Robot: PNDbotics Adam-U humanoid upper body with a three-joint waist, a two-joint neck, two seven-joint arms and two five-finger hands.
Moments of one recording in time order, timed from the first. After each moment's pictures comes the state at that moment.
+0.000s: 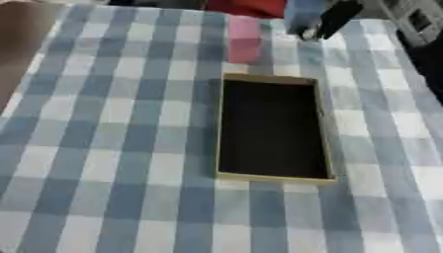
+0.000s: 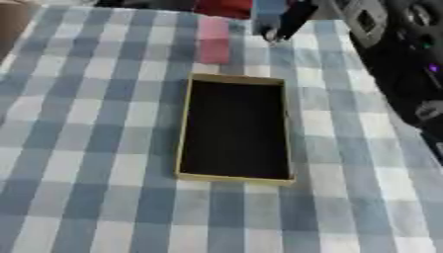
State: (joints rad) left arm 0.23 0.45 -0.11 -1.99 -1.04 -0.17 0.78; right arm -1.19 -0.75 0.33 -1.23 0.77 0.01 0.83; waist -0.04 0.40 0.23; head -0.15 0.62
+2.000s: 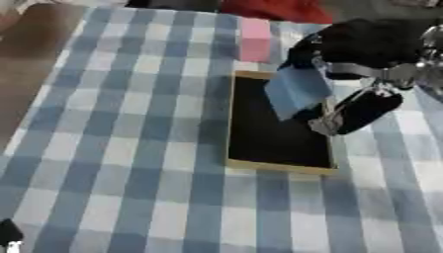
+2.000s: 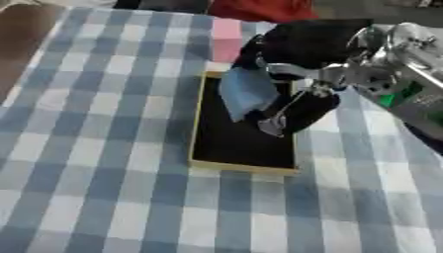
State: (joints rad) left arm 0.23 0.45 -0.10 -1.99 -0.97 -0.21 0.73; right arm -0.80 -0.99 0.53 -1.99 0.58 0.06 0.67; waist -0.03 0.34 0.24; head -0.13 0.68
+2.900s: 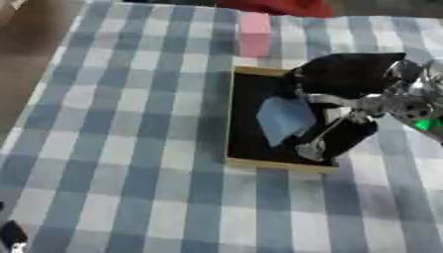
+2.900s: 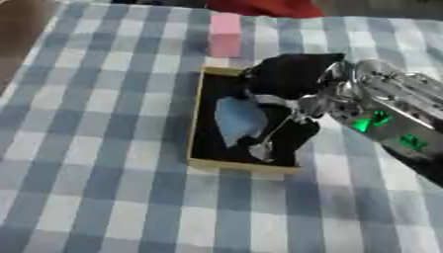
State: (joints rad) left arm 0.23 0.43 -0.11 -1.99 -0.98 -0.21 0.71; right arm -0.78 -0.97 0.59 -1.99 0.66 0.14 0.72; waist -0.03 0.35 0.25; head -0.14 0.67
